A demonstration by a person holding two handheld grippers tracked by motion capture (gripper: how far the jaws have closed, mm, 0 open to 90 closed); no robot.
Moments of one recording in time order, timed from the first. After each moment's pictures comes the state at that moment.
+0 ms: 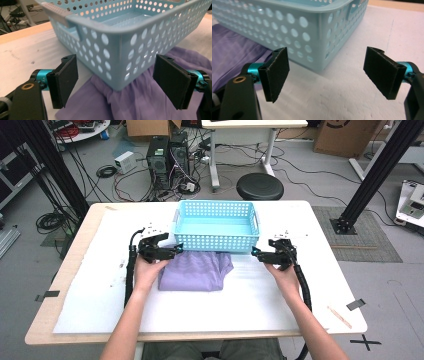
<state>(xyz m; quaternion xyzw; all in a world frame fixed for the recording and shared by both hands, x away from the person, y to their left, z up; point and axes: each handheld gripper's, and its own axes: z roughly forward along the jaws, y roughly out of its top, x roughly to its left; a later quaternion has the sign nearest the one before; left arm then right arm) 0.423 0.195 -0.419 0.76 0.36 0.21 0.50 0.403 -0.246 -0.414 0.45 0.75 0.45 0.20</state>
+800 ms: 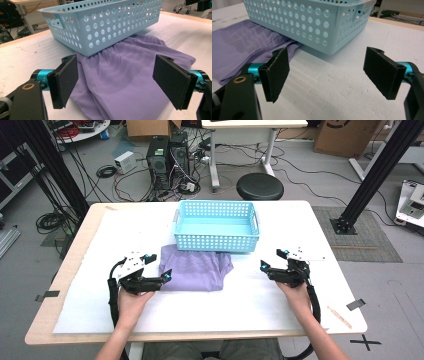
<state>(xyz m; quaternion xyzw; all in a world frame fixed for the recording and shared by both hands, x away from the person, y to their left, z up) 0.321 0.218 -0.424 0.74 0.31 0.24 0.55 0.349 -0.266 -0.419 0.40 0.74 0.49 0.24</state>
